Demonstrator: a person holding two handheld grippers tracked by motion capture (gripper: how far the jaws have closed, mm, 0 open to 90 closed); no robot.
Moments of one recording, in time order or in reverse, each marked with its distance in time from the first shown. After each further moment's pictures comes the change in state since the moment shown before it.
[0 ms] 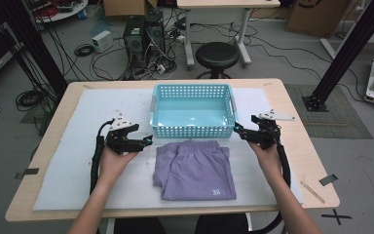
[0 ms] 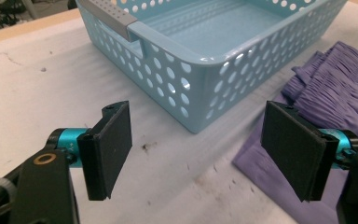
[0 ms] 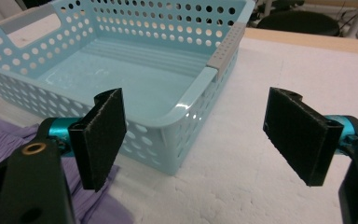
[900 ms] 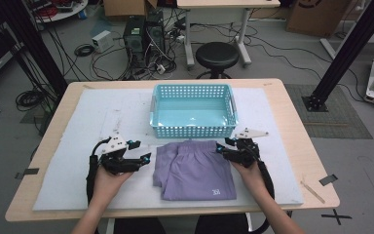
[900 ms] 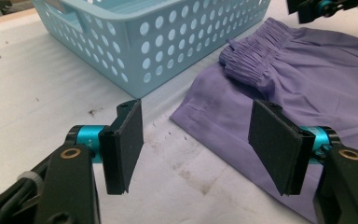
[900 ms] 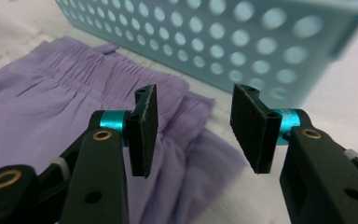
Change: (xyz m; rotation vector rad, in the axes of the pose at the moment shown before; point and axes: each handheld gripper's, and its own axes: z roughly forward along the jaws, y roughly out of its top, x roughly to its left) left arm -0.032 -0.030 -0.026 -0.024 -0.091 0.031; right arm 0.059 -0.040 0.021 0.173 0.150 -0.060
